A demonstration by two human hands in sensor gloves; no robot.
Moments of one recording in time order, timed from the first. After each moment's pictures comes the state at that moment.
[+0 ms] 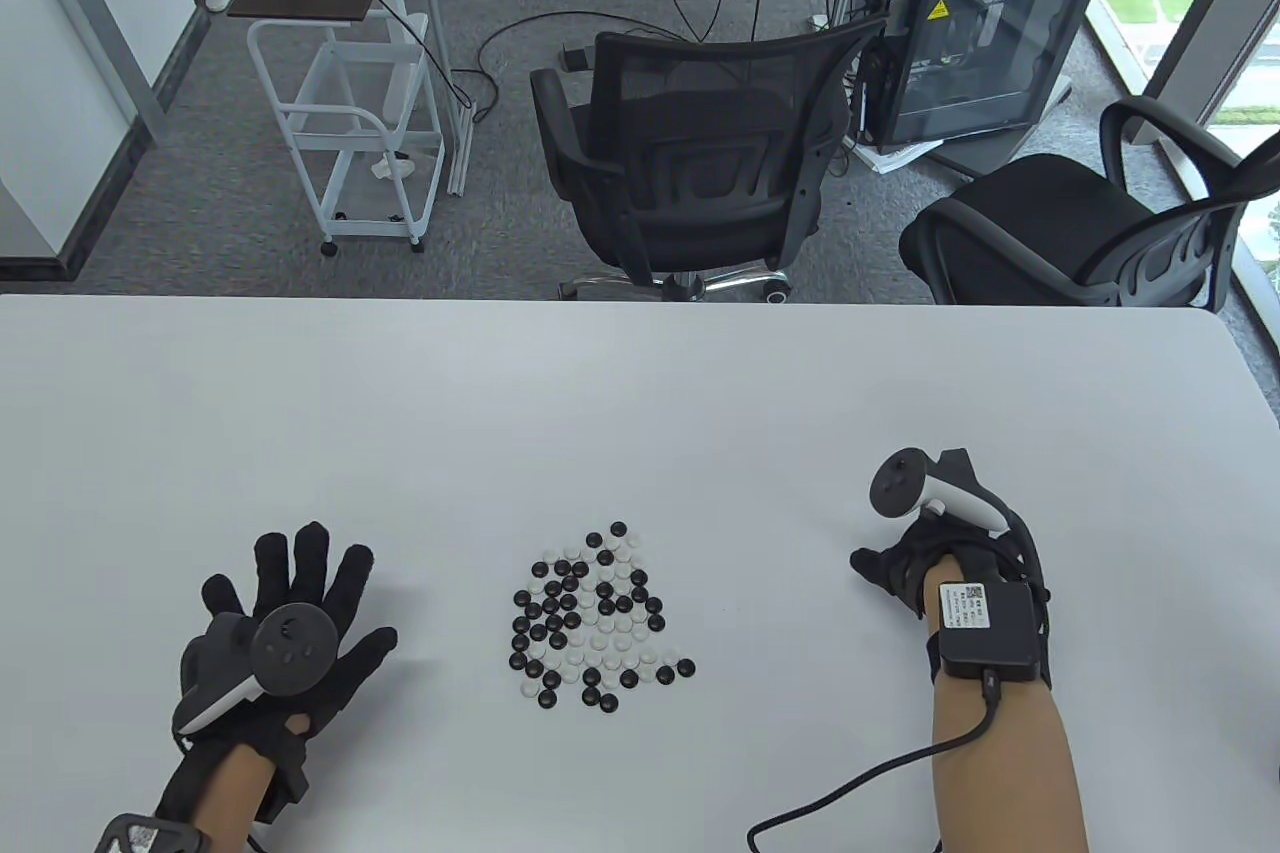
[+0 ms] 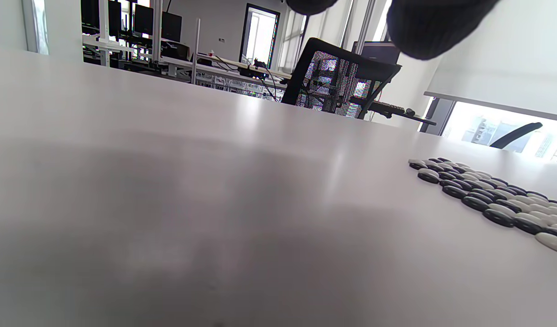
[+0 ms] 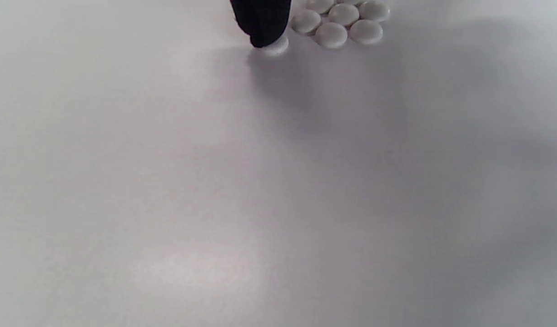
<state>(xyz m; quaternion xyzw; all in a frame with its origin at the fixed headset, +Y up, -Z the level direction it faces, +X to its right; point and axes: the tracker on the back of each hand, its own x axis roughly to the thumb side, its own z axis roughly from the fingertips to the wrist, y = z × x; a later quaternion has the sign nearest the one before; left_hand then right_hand) -0.332 -0.753 -0.268 -0.08 -0.11 0.08 0.99 0.253 -0.757 -0.392 -0.02 0.38 0.92 0.06</state>
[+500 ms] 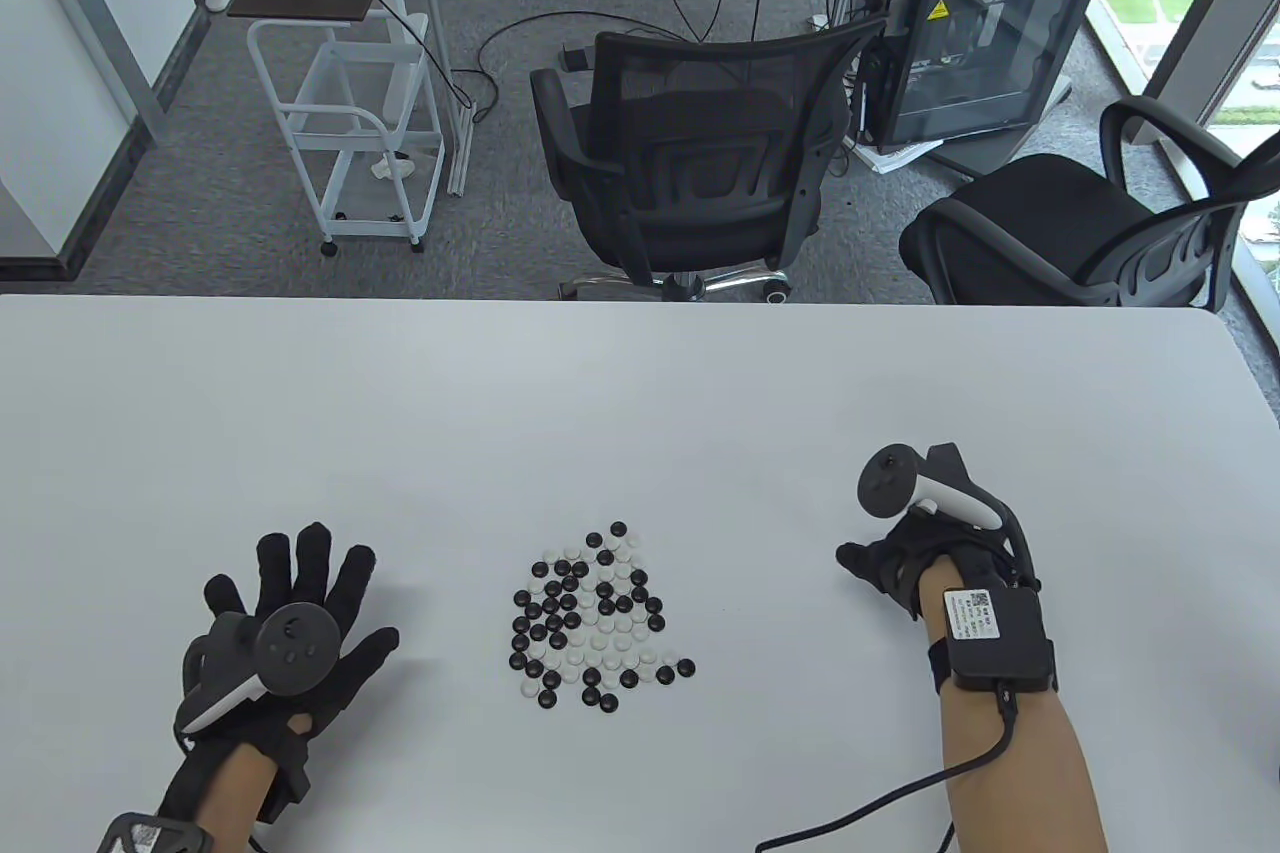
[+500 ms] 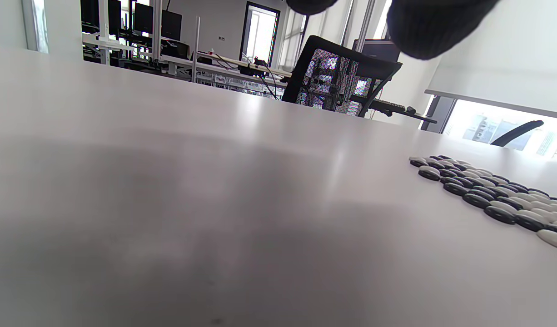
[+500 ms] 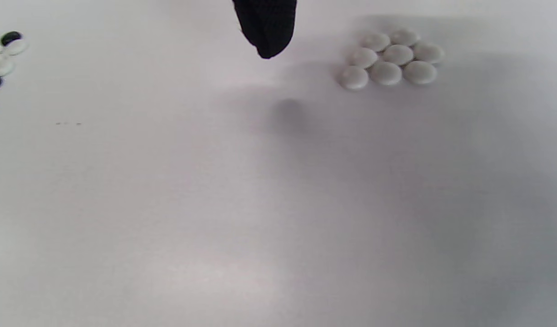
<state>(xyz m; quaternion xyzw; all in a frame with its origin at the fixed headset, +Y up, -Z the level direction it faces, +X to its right) -0.331 -0.754 -0.269 -0.09 -0.11 0.08 0.99 0.211 -0.732 -0.386 0.08 0.36 0.93 0.06</state>
